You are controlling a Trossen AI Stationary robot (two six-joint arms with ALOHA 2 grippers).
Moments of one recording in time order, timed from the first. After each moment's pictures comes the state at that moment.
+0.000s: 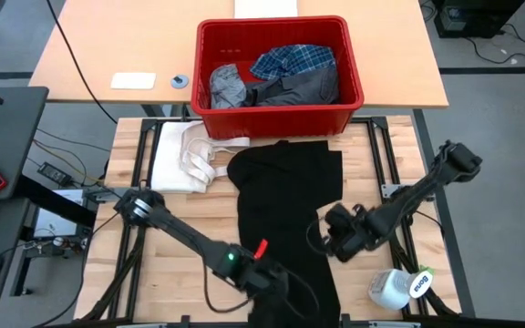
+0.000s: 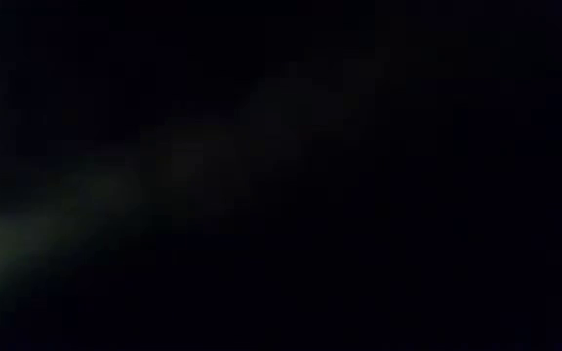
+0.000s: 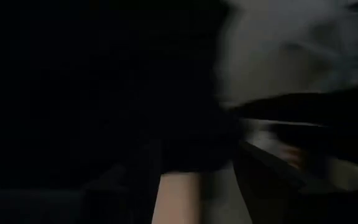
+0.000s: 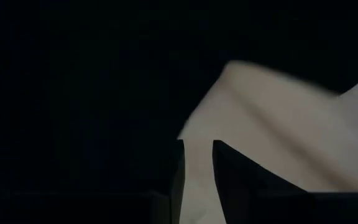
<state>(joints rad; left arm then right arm) -0.53 2.14 2.04 -0.86 0.03 -0.61 0.58 1.42 0.96 -0.96 0.37 1.41</state>
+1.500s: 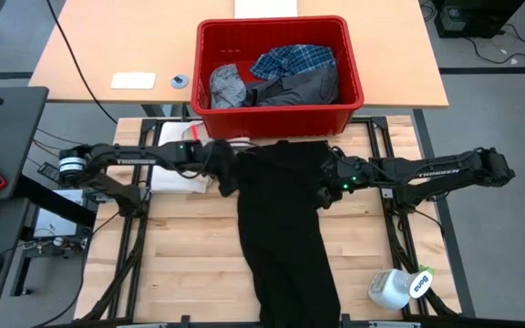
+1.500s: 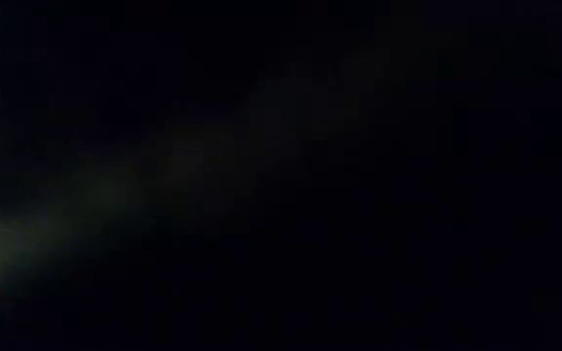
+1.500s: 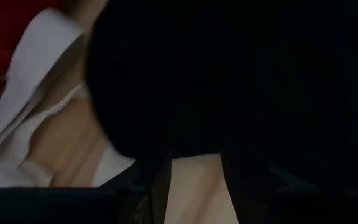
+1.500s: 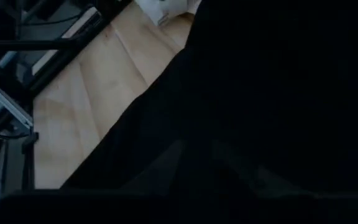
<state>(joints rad) 0.26 1.40 0.95 -0.50 -0.09 -0.26 -0.05 1.02 0.64 -0.24 0.04 0.69</state>
